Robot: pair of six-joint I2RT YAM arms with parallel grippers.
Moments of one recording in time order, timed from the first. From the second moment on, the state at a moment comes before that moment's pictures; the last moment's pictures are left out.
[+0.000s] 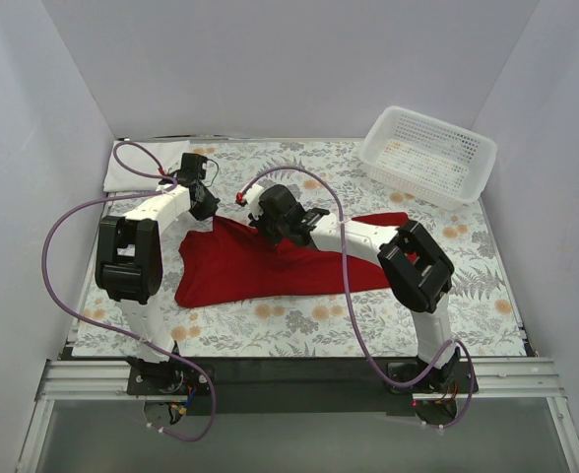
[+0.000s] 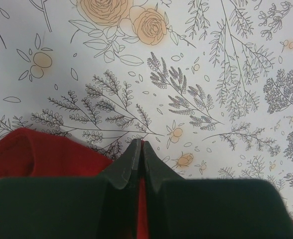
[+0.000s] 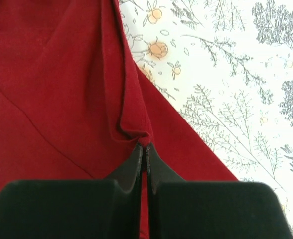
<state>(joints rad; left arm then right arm) -0.15 1.88 1.33 -0.46 -0.17 -0.83 0.89 2.01 1.47 -0.14 0.01 -0.14</state>
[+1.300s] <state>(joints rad) -0.18 1.88 1.36 -0.50 -0.13 -0.82 0.86 1.89 1.34 -0.11 0.04 -0.14</state>
